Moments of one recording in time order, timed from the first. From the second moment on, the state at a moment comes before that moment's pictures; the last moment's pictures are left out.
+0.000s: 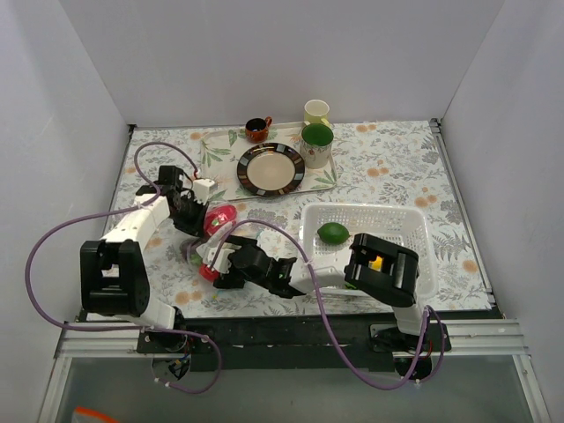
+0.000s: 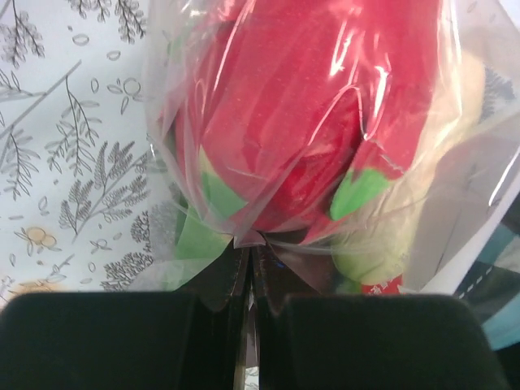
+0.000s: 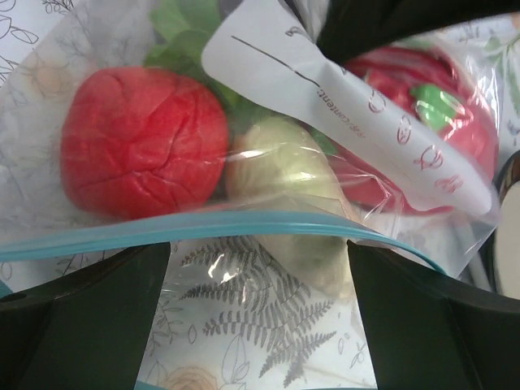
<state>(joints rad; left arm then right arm) -0.03 1.49 0.99 -0.74 0.33 0.40 1.31 1.96 1.06 0.44 0.26 -0.41</state>
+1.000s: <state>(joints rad) -0.12 1.49 0.95 -0.65 0.27 0.50 1.25 1.88 1.07 0.35 0.03 -0.24</state>
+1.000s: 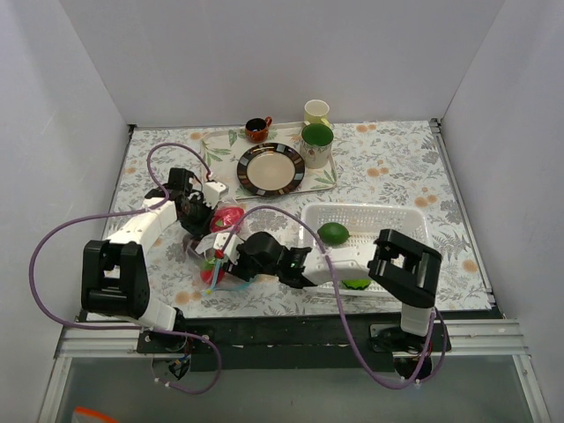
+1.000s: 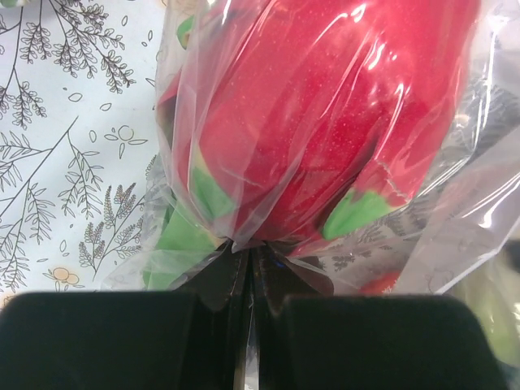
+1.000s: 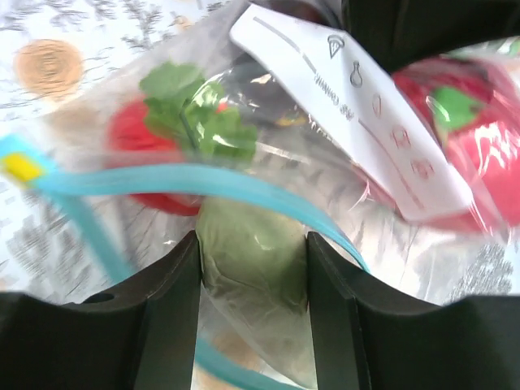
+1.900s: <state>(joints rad) -0.12 1.50 0.96 -0.64 0.26 0.41 1.04 1.12 0.75 -0.03 0.55 0.19</state>
